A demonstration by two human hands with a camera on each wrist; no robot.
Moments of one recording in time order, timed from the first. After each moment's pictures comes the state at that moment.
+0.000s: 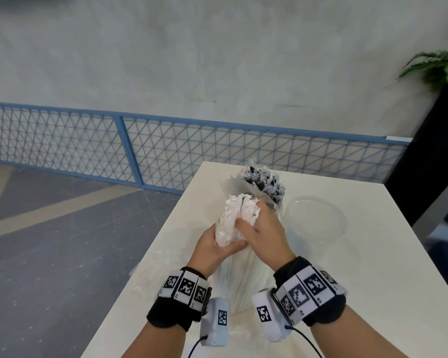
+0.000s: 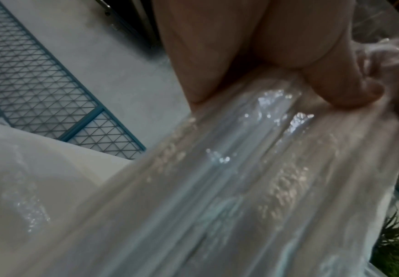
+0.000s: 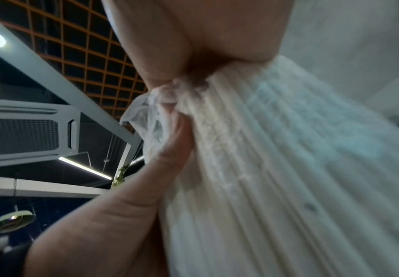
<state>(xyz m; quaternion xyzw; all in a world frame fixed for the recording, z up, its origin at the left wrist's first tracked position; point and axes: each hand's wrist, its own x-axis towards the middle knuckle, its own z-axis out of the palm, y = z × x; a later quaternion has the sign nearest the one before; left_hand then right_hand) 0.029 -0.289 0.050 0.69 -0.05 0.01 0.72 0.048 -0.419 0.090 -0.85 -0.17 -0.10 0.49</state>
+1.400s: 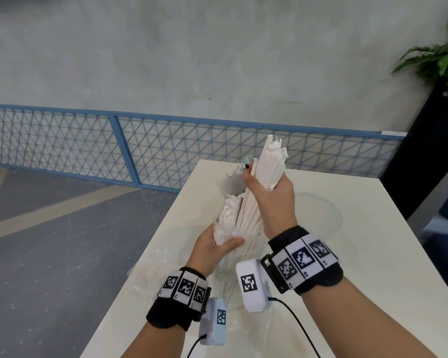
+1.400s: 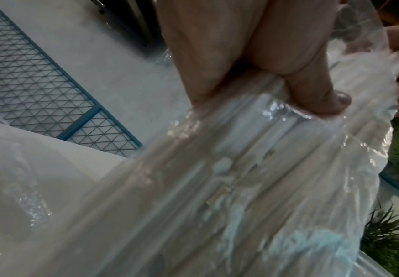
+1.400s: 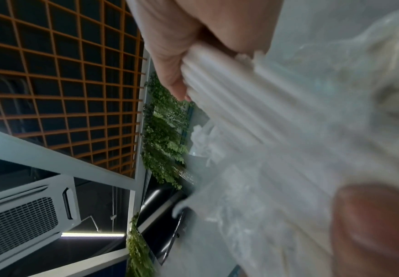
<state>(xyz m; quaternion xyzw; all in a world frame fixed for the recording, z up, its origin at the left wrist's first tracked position) 0.031 -0.291 0.044 0.73 -0.03 0.01 0.69 0.063 -0.417 0.140 -0.64 -0.03 -0.15 0.75</state>
